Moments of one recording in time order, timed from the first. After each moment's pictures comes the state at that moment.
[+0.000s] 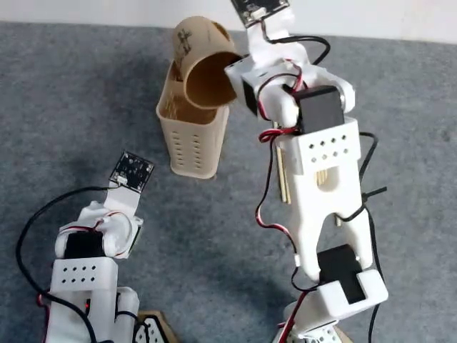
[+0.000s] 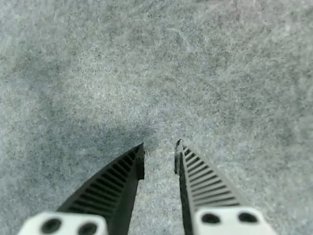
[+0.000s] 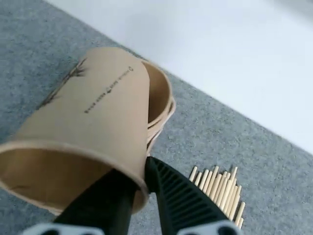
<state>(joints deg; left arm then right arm) -11.1 -62.0 74.0 59.7 -21.2 -23.7 3.1 -39.9 77.9 17.2</state>
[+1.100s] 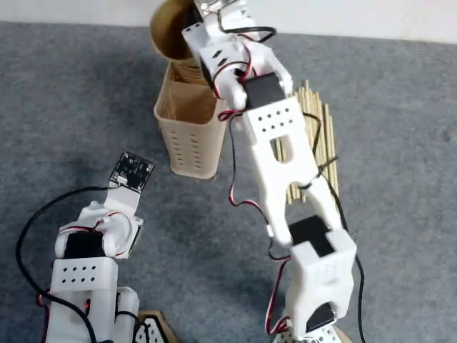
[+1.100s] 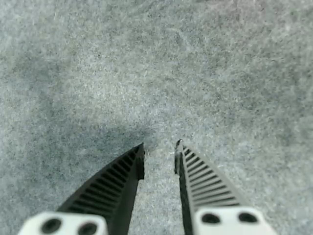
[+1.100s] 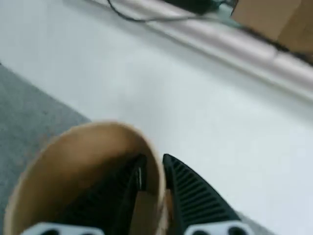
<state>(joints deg) -11.1 -62.0 74.0 59.7 -21.2 -28.7 22.2 -40.3 38.9 17.1</state>
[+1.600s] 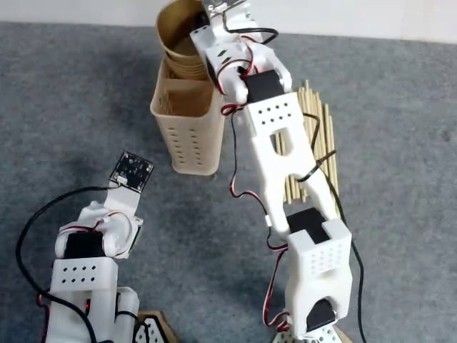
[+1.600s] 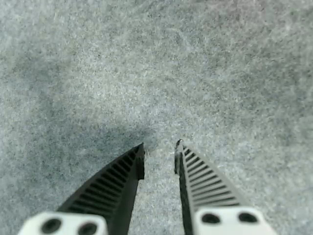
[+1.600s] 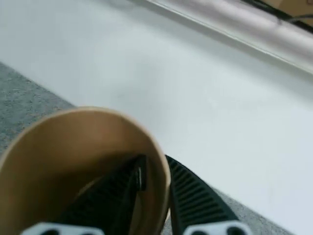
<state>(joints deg) -11.1 -62.0 74.0 59.7 -21.2 -27.3 26.5 -43.0 38.3 16.8</state>
